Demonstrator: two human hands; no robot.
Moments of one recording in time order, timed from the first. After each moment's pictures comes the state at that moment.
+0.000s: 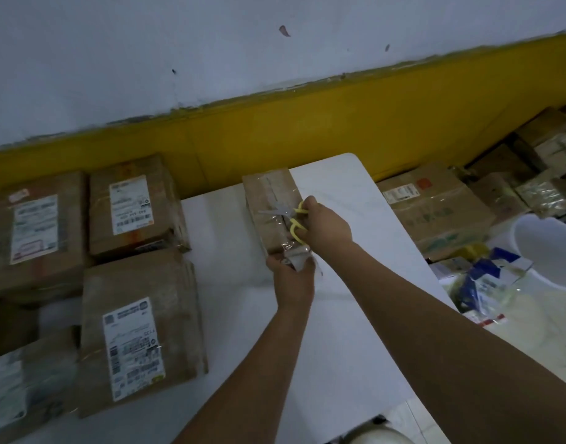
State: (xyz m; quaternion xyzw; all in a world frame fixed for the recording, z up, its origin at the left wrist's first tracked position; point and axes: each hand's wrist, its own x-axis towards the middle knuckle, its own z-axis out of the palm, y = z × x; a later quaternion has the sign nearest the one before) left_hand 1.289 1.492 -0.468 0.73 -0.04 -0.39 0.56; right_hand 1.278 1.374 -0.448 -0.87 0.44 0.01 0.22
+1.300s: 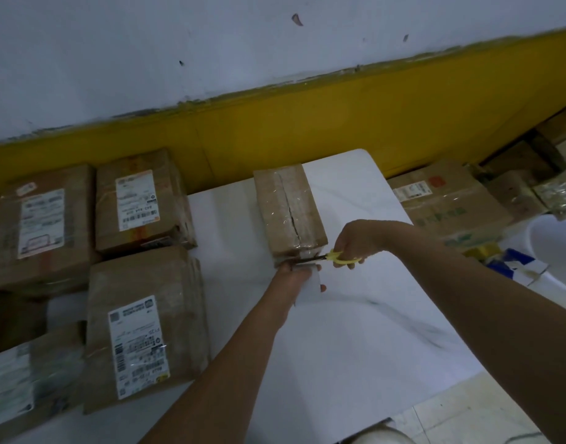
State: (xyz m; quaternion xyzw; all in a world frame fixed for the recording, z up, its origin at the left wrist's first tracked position) left_hand 1.325 1.506 -0.466 0.62 -0.04 -0.61 0.50; right_hand 1.239 1.333 -0.418 -0.82 0.32 0.37 0.30
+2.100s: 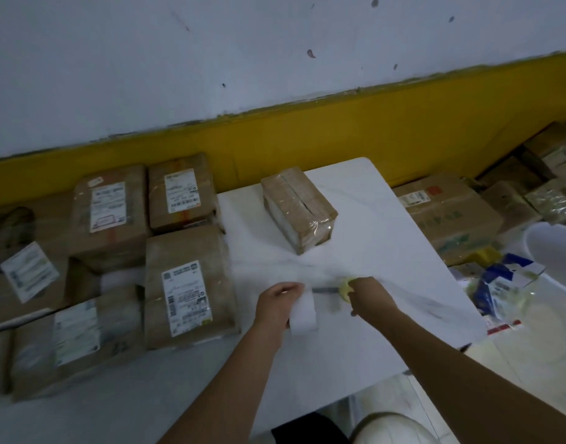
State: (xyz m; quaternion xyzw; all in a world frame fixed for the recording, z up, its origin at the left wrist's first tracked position) left_hand 1.301 1.638 -0.450 0.69 0.01 -0.50 0.52; right_hand 1.155 1.493 -0.481 -0.82 0.49 0.21 0.23
